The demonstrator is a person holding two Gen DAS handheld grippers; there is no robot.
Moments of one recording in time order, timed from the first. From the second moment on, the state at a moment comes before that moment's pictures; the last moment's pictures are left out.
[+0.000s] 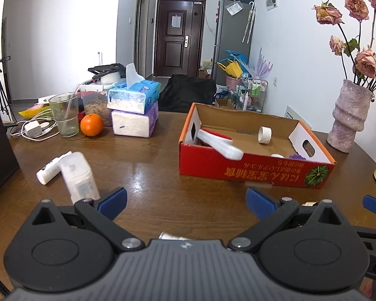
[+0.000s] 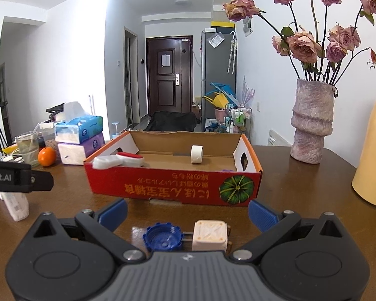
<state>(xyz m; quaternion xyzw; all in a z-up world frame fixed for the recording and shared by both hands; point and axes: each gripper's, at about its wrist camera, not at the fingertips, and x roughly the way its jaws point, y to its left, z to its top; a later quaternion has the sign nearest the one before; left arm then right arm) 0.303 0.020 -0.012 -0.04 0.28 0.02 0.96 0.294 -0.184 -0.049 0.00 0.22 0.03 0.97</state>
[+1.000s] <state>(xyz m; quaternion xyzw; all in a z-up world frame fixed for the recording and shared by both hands) 0.234 0.064 -0.050 -0.02 0.33 0.03 0.94 0.222 -0.145 -0.073 -0.02 0.27 0.06 0.96</state>
